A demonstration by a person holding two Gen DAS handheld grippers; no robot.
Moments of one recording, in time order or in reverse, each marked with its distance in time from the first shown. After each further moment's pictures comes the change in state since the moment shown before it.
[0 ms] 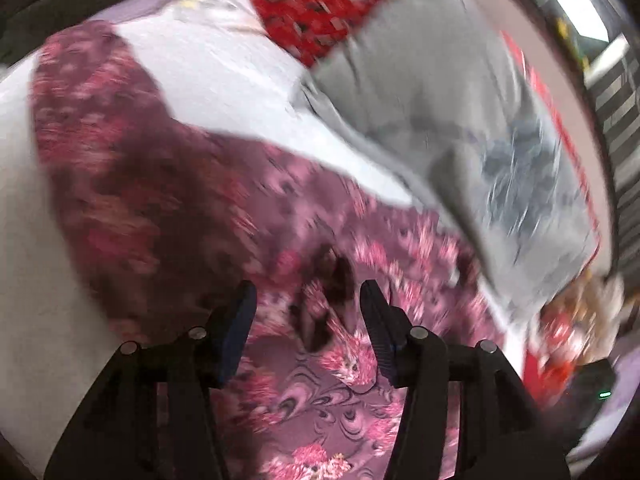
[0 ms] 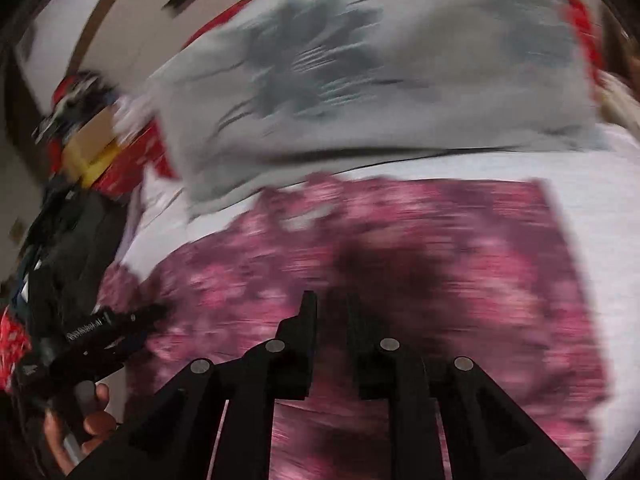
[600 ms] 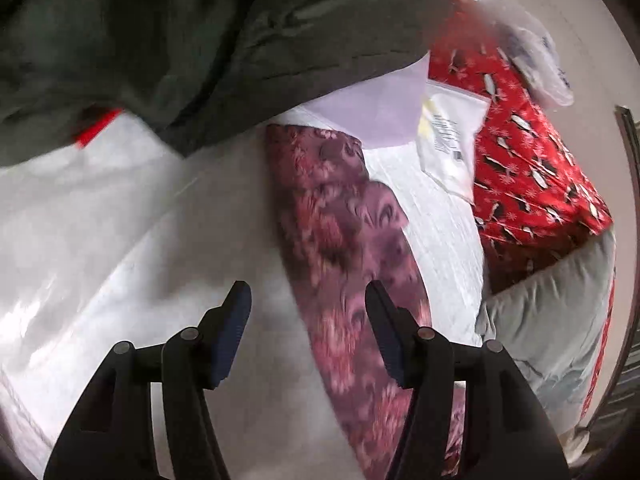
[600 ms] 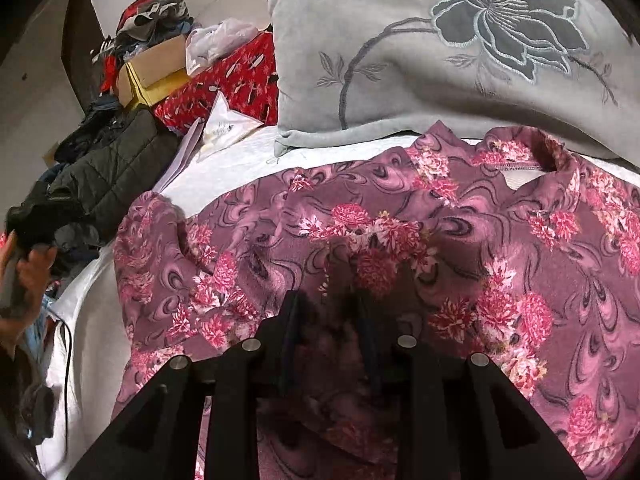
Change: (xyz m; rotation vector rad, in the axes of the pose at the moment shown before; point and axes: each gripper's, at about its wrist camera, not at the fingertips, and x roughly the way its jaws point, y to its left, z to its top) left arm -0.024 0.214 0.189 -0.355 -0.008 0.205; right arm 0.067 0.079 -0.047 -0.197 -0.001 0.061
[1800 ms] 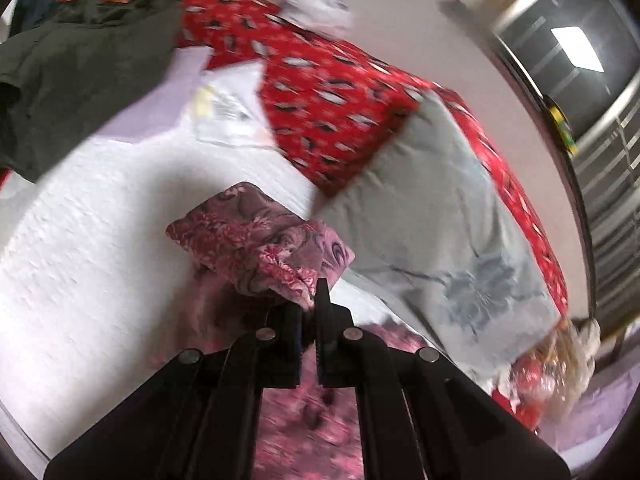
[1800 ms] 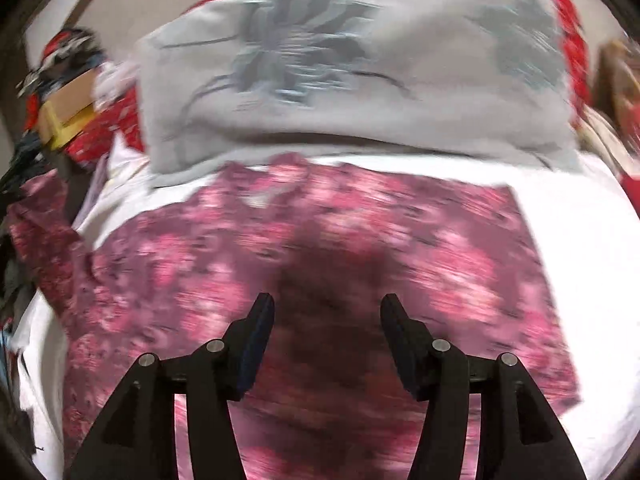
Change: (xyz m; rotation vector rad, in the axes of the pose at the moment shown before) left arm -0.091 -0.192 -0.147 0.354 -0.067 -0.251; right arm -0.101 -0.131 -0.009 0.184 0.018 -0.320
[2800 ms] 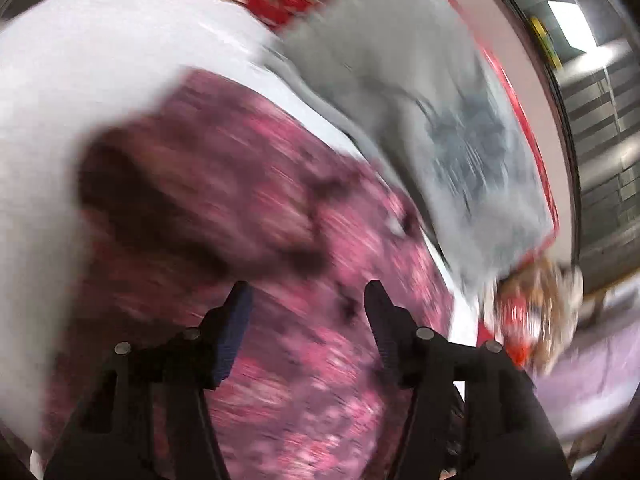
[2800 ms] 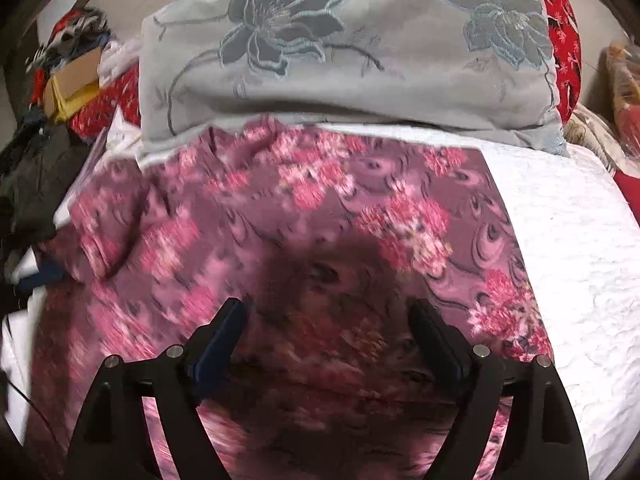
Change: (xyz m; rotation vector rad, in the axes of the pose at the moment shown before) left arm 0.040 0.004 -0.160 -0.083 0.184 -0.086; right arm -0.007 -0.002 -0.018 -0.069 -0.036 0.075
